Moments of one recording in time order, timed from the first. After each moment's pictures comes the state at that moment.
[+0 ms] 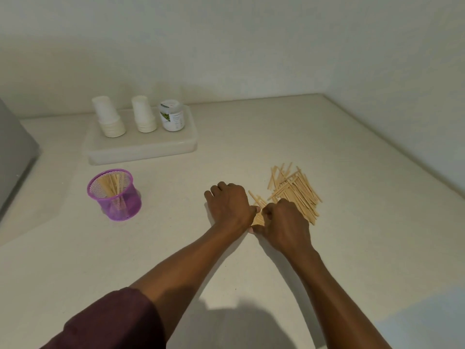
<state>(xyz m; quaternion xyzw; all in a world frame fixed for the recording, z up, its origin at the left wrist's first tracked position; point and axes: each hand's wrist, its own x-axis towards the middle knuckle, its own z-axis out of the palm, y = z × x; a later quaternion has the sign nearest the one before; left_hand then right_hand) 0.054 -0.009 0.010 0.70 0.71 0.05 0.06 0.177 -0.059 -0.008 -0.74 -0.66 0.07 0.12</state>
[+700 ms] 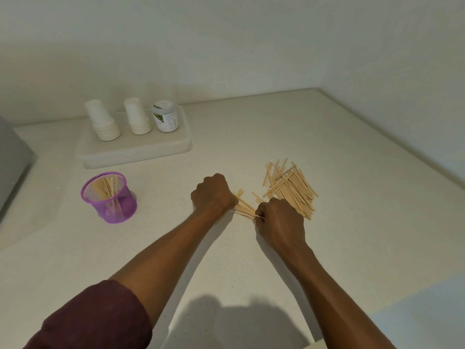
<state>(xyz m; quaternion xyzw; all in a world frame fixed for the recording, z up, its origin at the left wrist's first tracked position) 0.032 0.017 0.029 0.65 0.73 0.07 0.18 0.174 -0.064 -0.013 -0.72 -0.67 0.00 0.17</state>
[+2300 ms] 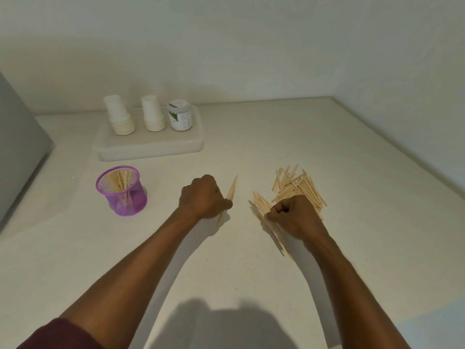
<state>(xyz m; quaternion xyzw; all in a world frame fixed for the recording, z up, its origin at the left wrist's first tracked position) -0.025 0.003 0.042 0.67 0.68 0.13 0.25 0.205 -0.048 0.017 -0.72 -0.56 0.32 0.26</state>
